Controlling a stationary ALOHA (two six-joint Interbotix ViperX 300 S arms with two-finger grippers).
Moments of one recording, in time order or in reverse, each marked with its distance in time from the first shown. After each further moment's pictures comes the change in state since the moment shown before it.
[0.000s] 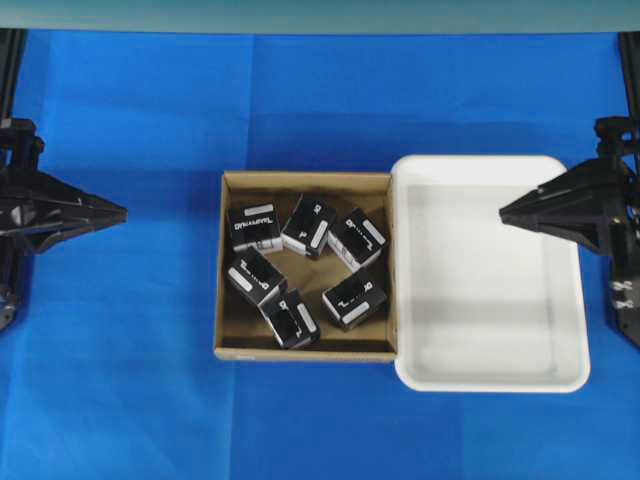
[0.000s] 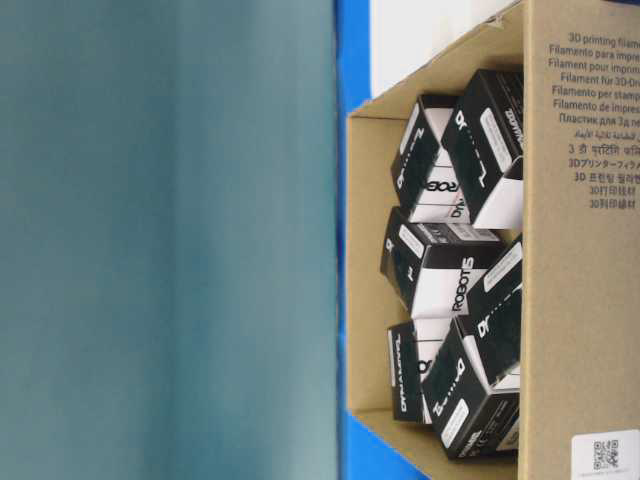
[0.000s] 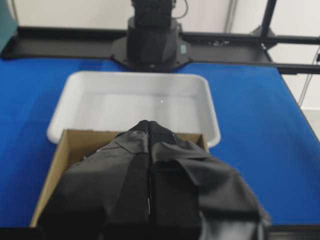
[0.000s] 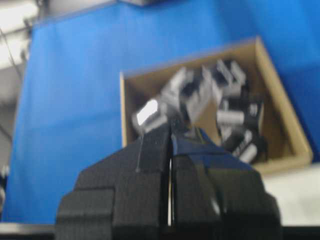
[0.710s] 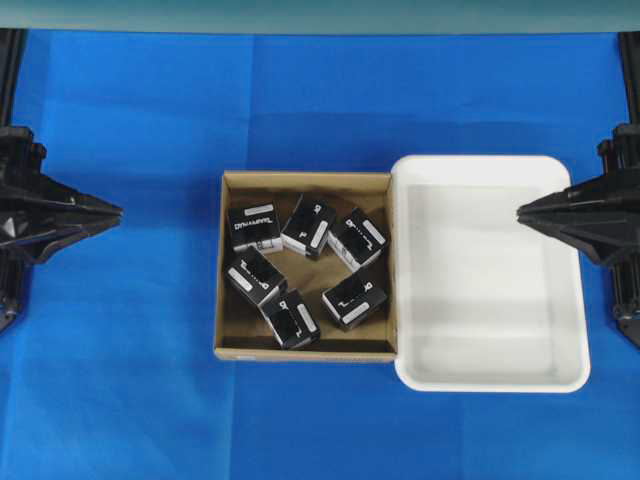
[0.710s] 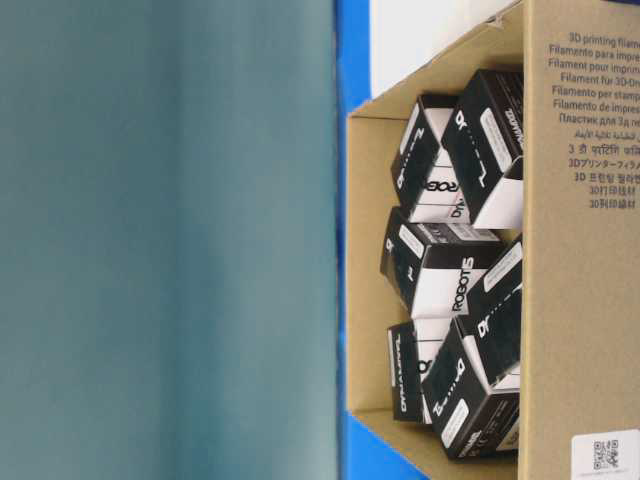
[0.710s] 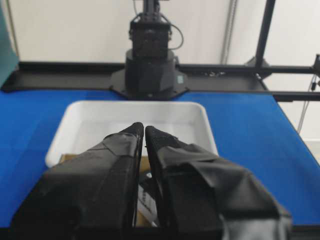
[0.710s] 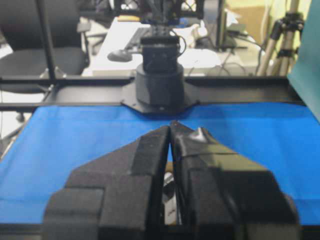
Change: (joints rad) left arm -0.011 -0.003 0.100 -0.009 -0.224 0.029; right arm 0.031 -0.126 0.344 -0.069 -0.723 -0.195
